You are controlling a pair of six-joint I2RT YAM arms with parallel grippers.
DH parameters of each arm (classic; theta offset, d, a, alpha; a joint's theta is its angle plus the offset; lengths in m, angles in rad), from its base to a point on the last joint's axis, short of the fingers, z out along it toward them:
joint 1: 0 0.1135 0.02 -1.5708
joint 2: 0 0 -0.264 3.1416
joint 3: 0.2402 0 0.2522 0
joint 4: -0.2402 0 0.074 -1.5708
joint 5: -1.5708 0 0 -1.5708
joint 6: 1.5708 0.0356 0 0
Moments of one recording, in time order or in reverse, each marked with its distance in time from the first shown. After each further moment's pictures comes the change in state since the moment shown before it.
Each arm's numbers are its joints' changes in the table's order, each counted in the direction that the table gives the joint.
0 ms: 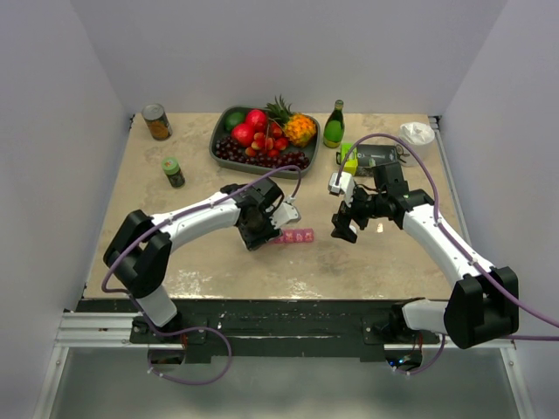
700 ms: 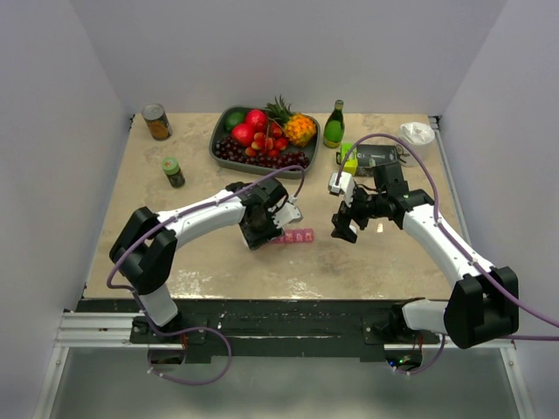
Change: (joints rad) left arm -0.017 0.042 0.053 -0.049 0.031 -0.024; right arm 0.000 0.000 0.000 0.000 0.000 0.000
